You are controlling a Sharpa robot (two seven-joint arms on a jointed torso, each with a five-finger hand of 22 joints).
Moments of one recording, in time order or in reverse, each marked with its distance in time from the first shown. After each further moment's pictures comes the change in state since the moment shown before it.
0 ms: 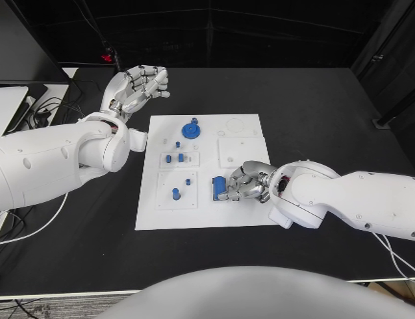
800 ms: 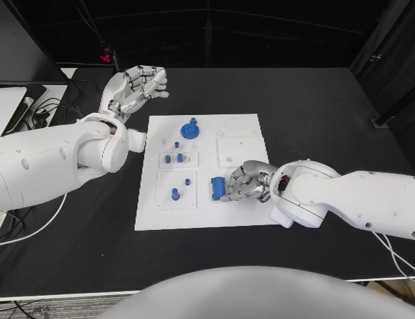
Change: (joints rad) left arm 0.000 0.000 0.000 -0.001 0.000 0.000 0.000; left_hand 0.000 0.000 0.000 0.000 0.000 0.000 0.000 0.000 0.000 0.000 0.000 0.000 0.000 0.000 0.000 0.000 -0.001 0.000 0.000 0.000 0.000 -0.001; right arm 0.000 -0.012 0.000 0.004 -0.004 0.003 0.011; right_hand 0.073 -0.038 0.021 -0.028 -0.009 -0.003 -0.003 -0.030 0.011 -0.001 0.001 -0.004 0.000 0.000 0.000 0.000 0.000 0.000 0.000 0.000 0.000 0.000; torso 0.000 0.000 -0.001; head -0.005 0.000
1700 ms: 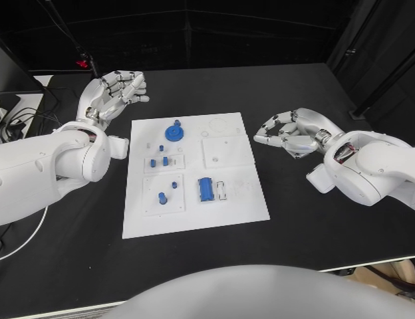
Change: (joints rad) left arm -0.005 0.004 0.000 -0.010 0.000 0.001 0.000; left_hand 0.000 0.000 -0.003 0.003 0.000 0.000 0.000 0.001 0.000 0.000 0.000 0.000 0.000 0.000 0.000 0.000 -0.001 0.000 0.000 0.000 0.004 0.000; right arm 0.098 -0.408 0.001 0.130 0.210 -0.200 0.534; right_hand -0.094 -0.036 -0.040 0.076 0.064 -0.072 0.127 -0.395 -0.315 0.003 0.108 -0.006 -0.006 -0.002 0.091 0.000 0.000 0.000 0.000 0.076 0.000 0.000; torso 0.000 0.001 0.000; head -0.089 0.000
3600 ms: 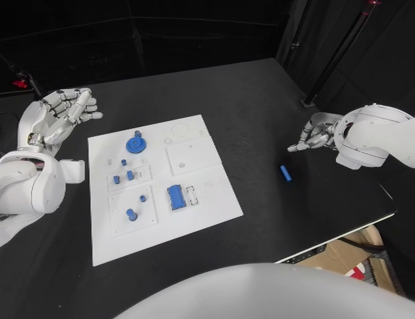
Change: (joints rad) left arm -0.005 0.003 0.000 -0.003 0.000 0.002 0.000; left_hand 0.000 0.000 0.000 0.000 0.000 0.000 0.000 0.003 0.000 0.000 0.000 0.000 0.000 0.000 0.000 0.000 0.000 0.000 0.000 0.000 0.000 0.000; right arm 0.001 -0.161 -0.005 -0.227 -0.442 0.325 -0.576; right_hand -0.108 -0.072 -0.026 0.011 -0.125 0.102 -0.003 -0.116 -0.208 0.000 0.007 0.000 0.000 0.000 0.007 0.000 0.000 0.000 0.000 0.021 0.000 0.000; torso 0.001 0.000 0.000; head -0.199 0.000
